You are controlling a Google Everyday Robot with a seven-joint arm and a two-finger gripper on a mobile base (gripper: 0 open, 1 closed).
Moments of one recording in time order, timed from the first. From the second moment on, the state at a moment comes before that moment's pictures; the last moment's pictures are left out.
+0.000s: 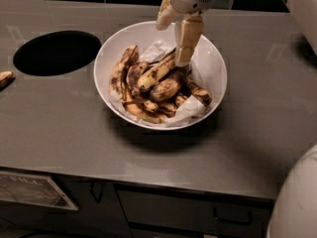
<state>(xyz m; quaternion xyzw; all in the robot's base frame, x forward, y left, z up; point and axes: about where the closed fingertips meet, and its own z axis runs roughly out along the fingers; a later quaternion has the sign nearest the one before) 0.585 -0.029 0.972 -0.81 0.56 0.04 0.16</state>
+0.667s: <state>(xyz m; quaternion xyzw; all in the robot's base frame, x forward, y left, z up) 0.596 -0.022 0.969 -0.82 0.55 0.04 0.15</state>
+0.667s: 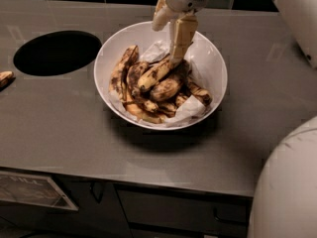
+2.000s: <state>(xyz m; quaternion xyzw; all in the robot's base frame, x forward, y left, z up) 0.590 -0.018 0.941 -0.83 0.54 0.08 0.13</state>
